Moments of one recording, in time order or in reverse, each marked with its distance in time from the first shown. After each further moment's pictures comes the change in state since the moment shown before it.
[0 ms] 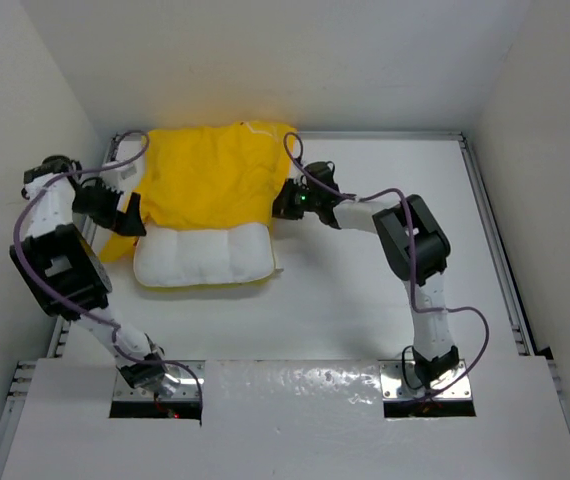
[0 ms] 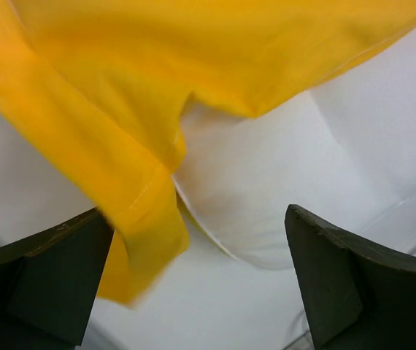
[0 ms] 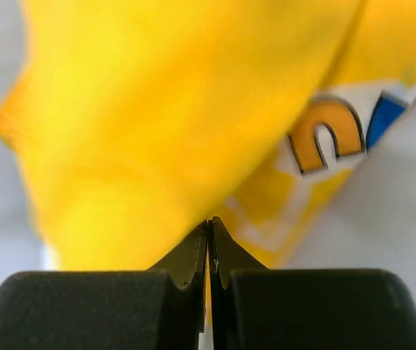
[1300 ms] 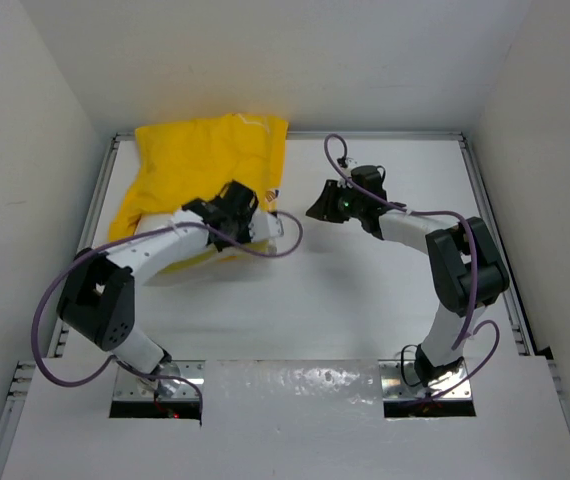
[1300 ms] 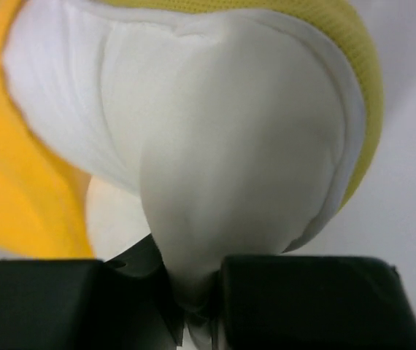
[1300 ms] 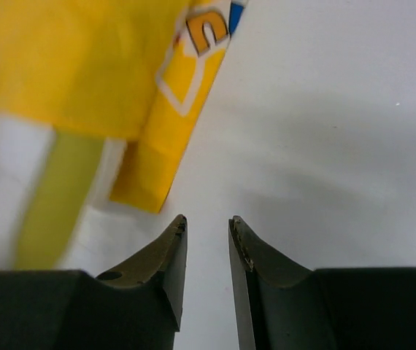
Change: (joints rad) left arm -1.086 -0.272 -0.443 0.533 -0.840 -0.054; right arm -0.148 -0.412 -0.354 -0.079 0.119 -0.255
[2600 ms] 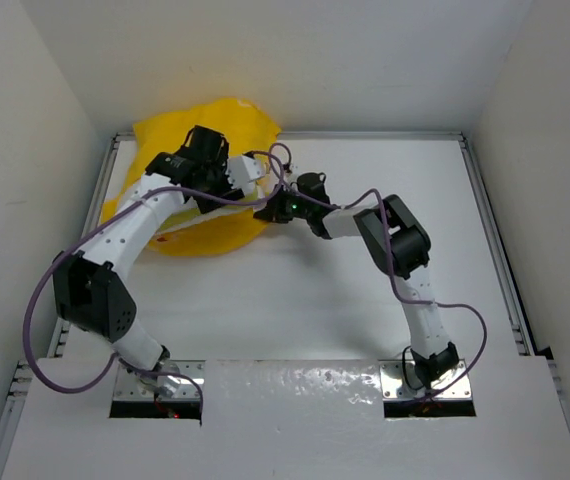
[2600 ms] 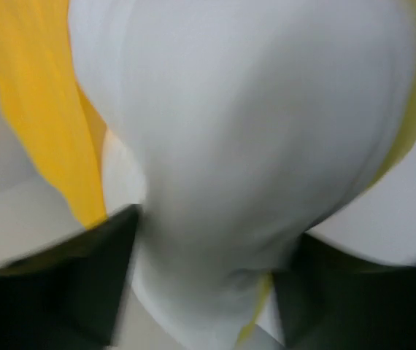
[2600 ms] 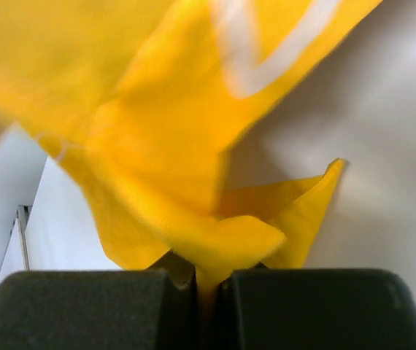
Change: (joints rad) left arm 0.202 0.024 0.446 -0.180 0.046 0.050; right arm 0.191 0.583 0.420 0.389 -0.129 0.147
